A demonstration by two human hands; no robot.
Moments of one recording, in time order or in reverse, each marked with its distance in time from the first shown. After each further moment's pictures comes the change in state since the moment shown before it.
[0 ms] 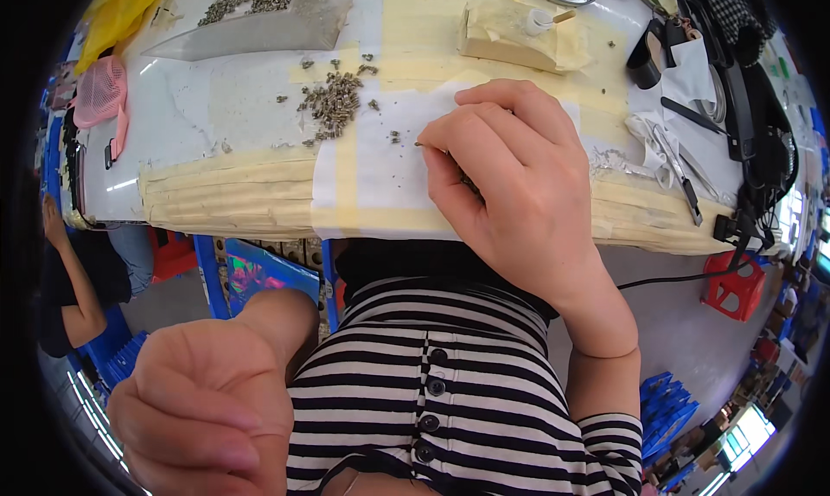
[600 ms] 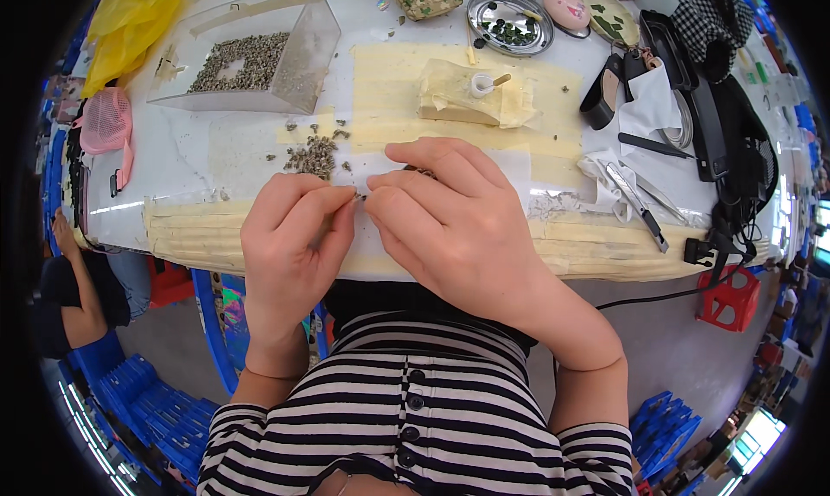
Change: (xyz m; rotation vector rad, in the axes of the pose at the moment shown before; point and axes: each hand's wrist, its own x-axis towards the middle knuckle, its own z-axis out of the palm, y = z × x) left_hand 0.015 -0.119 0.032 0.582 -0.136 -0.010; right_hand 0.008 0.008 -0.001 0.093 -0.010 -0.138
